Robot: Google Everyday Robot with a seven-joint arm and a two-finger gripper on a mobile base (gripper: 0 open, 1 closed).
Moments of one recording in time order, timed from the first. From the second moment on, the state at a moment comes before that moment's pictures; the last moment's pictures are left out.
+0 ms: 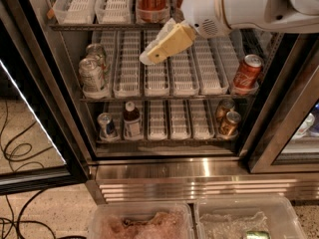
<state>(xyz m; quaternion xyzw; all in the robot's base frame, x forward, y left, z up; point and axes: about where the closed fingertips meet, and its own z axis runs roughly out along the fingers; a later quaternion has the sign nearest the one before) 0.561 0.002 1.057 -0.58 0.58 0.10 0.56</state>
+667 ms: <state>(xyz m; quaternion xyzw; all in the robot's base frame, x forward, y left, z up) 0.567 0.015 1.055 -0.56 0.59 0.10 0.58</state>
